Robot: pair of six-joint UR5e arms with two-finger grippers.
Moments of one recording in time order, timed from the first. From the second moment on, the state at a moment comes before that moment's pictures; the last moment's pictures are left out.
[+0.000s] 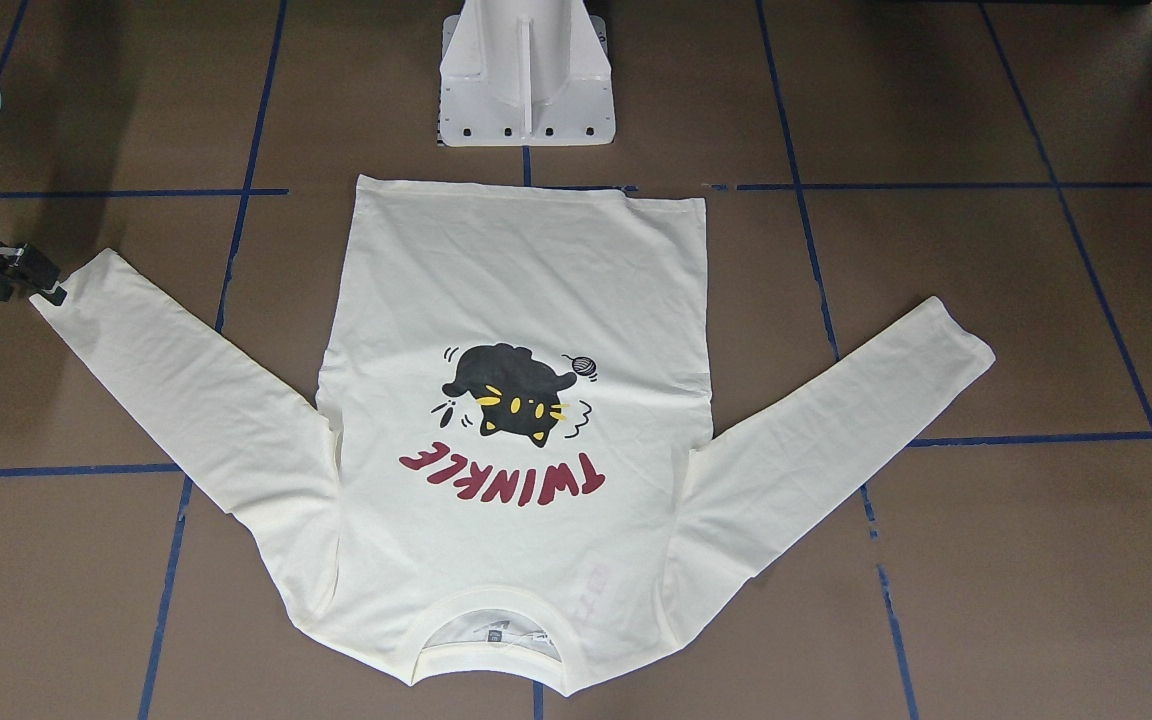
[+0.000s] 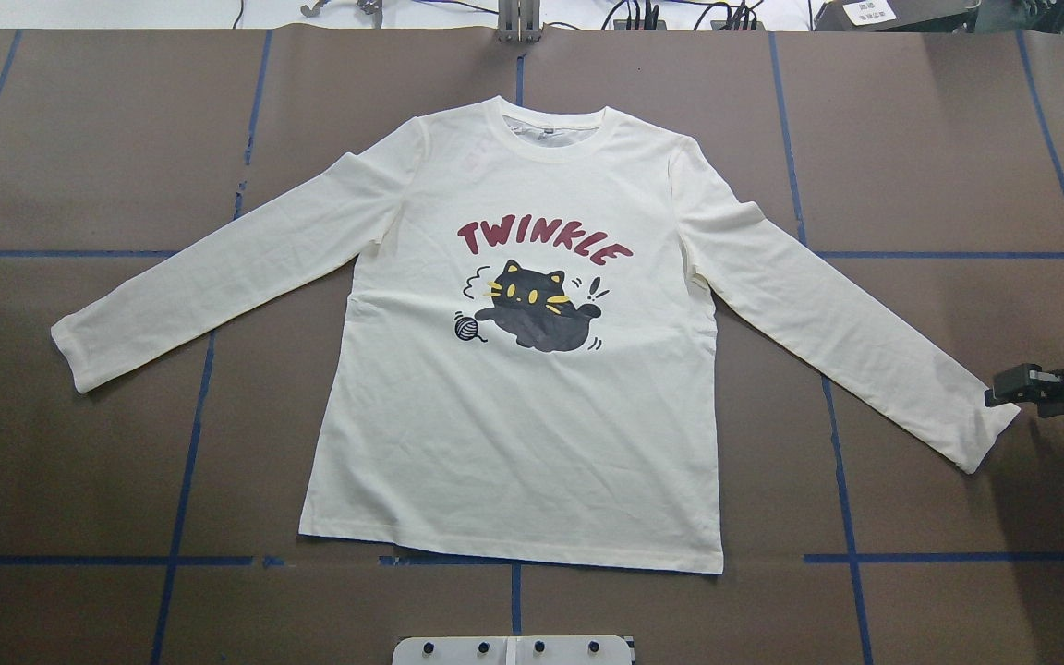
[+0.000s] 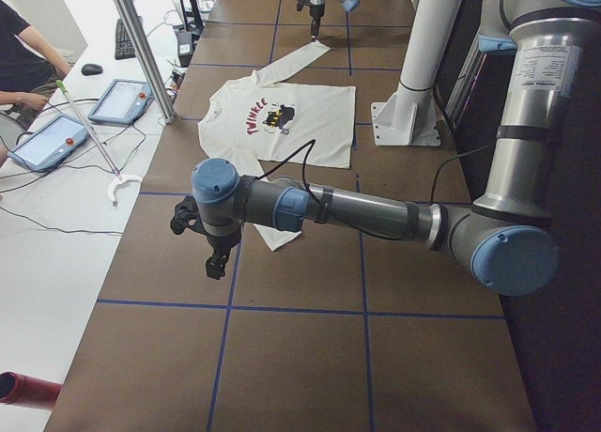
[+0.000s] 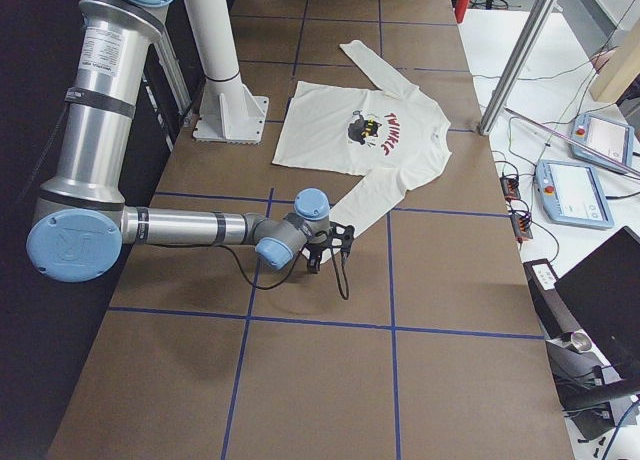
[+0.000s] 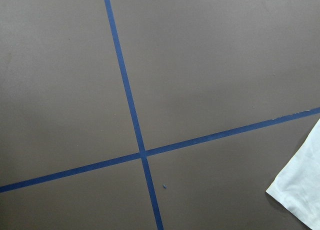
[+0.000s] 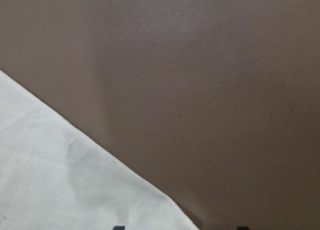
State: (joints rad) left arm -1.56 -1.69 -1.63 -1.60 -2.39 0.10; right arm 0.91 -1.83 1.67 -0.75 2.17 1.08
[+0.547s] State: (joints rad) left arm -1.56 -1.68 -1.64 -1.60 -2.39 0.10; right arm 0.90 -1.82 1.66 -0.75 2.17 1.08
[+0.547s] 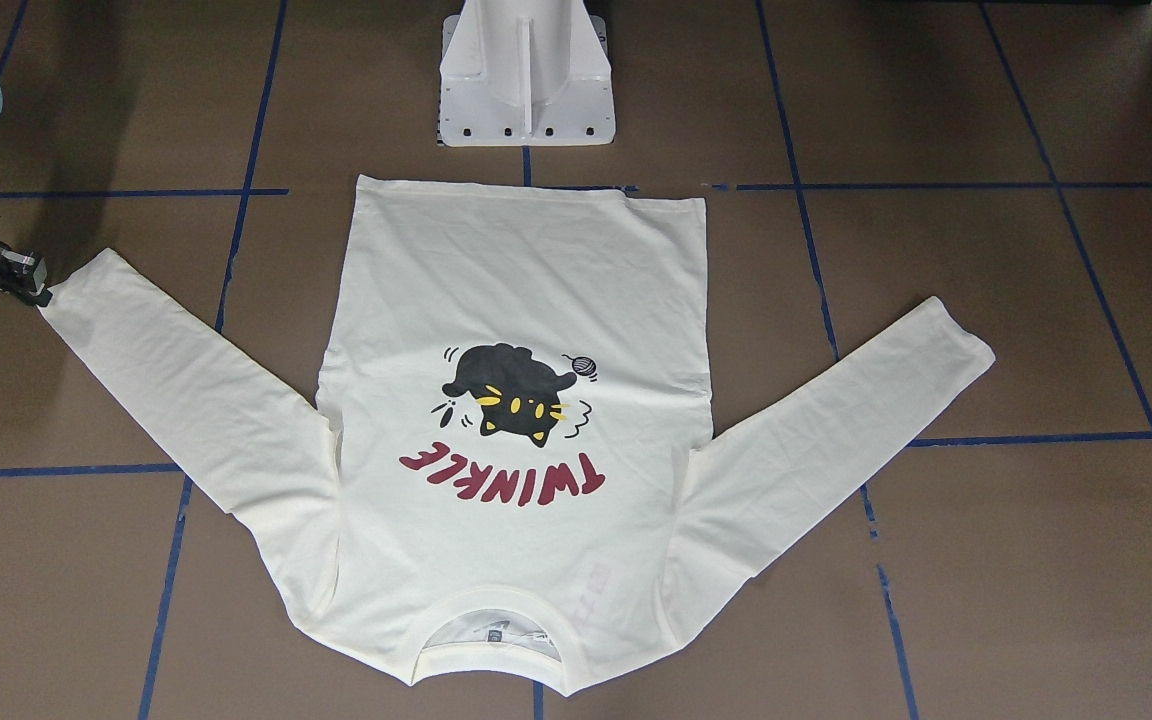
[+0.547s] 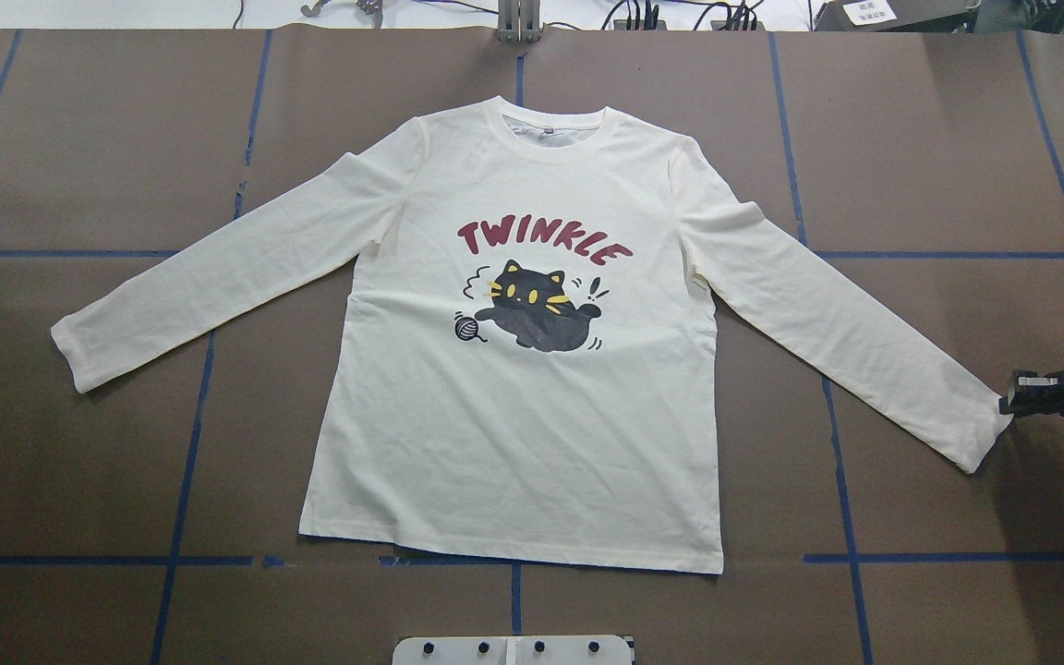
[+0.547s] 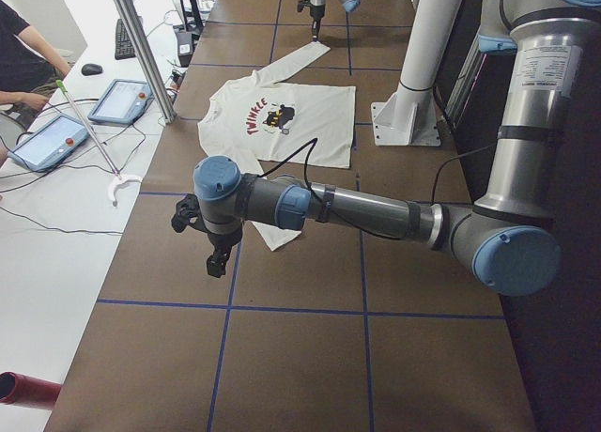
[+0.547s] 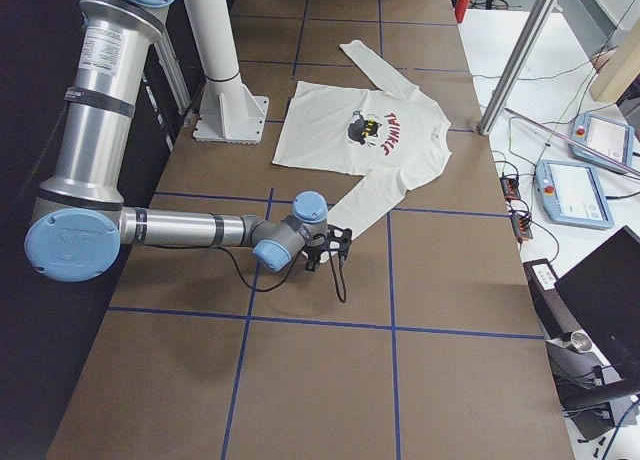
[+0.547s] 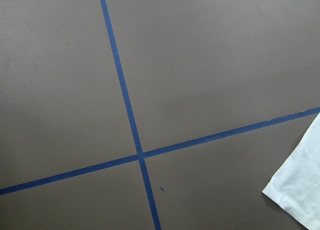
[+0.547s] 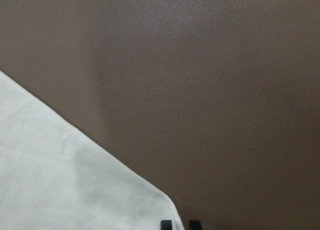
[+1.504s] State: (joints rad) left arm -1.56 -1.68 -1.69 -1.59 -2.39 0.09; right arm 0.86 -1.33 1.80 -1.08 2.22 1.42
